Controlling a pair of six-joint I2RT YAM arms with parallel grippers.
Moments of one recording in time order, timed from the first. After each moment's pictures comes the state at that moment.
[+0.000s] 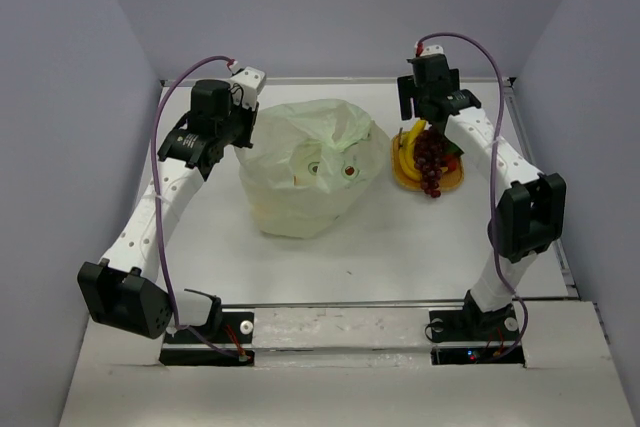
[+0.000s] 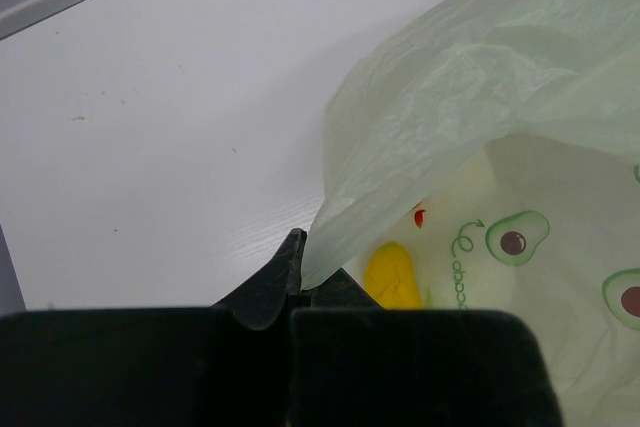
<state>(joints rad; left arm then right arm) -0.29 1.31 1.34 -0.57 0.04 0.14 0.31 1.79 1.66 -0.54 0.50 0.03</state>
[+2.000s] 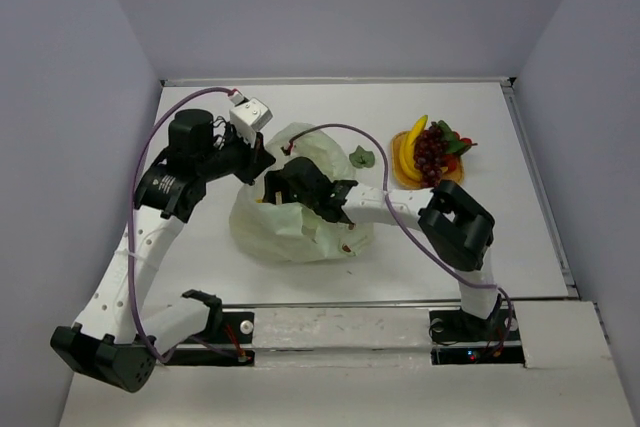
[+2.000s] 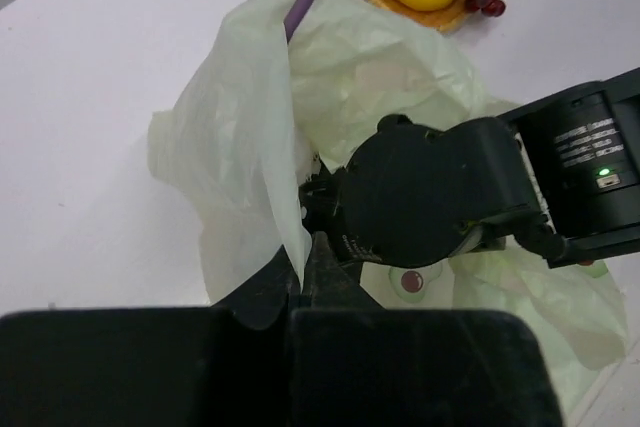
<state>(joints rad) -0.33 1.04 1.19 -0.65 0.45 0.15 0.99 2.00 1.42 -0.01 0.17 0.61</state>
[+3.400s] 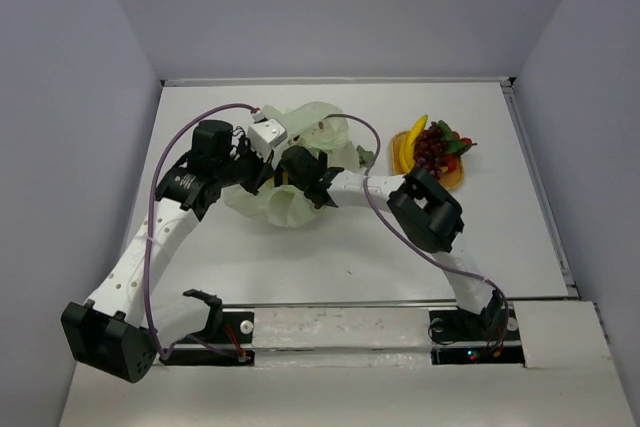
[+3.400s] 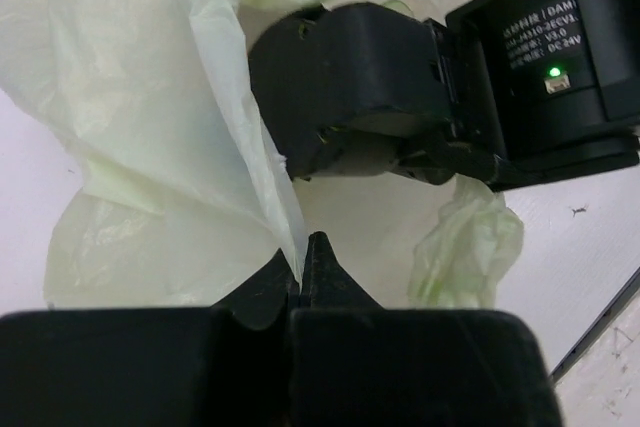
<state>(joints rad) -0.35 1.08 1.07 -0.60 0.38 0.30 0.91 2.22 1.56 -0.03 0.51 0.57</state>
